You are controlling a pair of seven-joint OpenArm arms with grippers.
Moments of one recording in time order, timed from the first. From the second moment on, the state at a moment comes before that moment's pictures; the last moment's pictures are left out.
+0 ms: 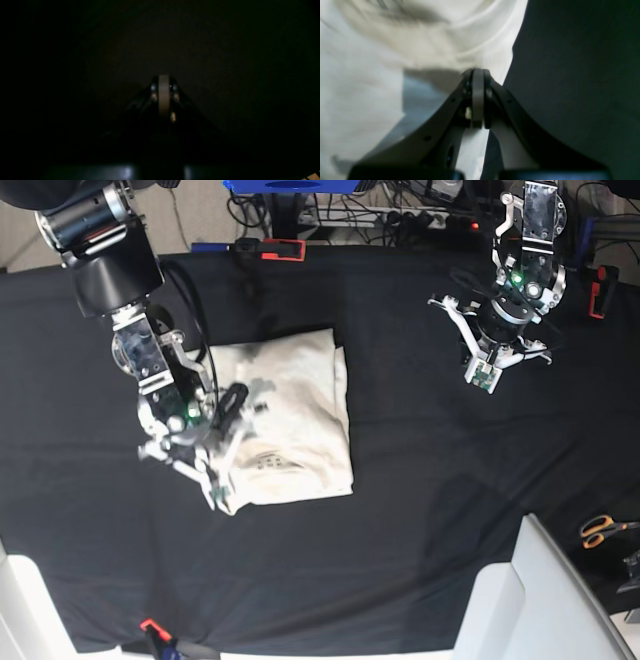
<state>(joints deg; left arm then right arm) 19.8 -15.6 -5.4 90.2 6.0 -17.9 26.2 11.6 4.3 -20.5 68.4 -0.1 -0.6 -42.3</state>
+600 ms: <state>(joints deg) 19.9 -15.8 -1.8 91.6 6.3 -17.9 26.7 4.8 7.5 -20.0 88.2 -0.9 -0.8 -47.2</state>
